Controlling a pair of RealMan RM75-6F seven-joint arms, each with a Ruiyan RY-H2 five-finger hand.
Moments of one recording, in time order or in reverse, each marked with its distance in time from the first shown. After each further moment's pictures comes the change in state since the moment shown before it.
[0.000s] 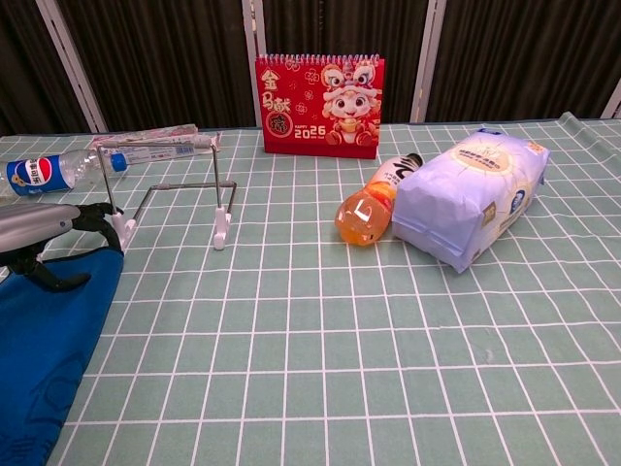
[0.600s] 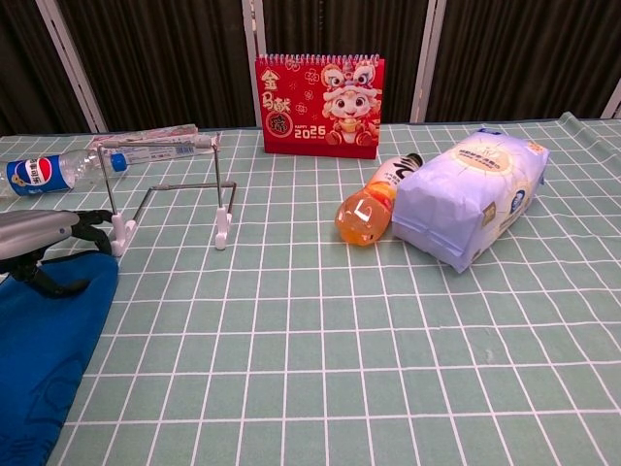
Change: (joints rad) left arm 0.012 -0.019 -0.001 0.013 -0.015 0.007 0.023; right arm 0.001 0.000 0.000 0.001 0.001 -0.002 0.004
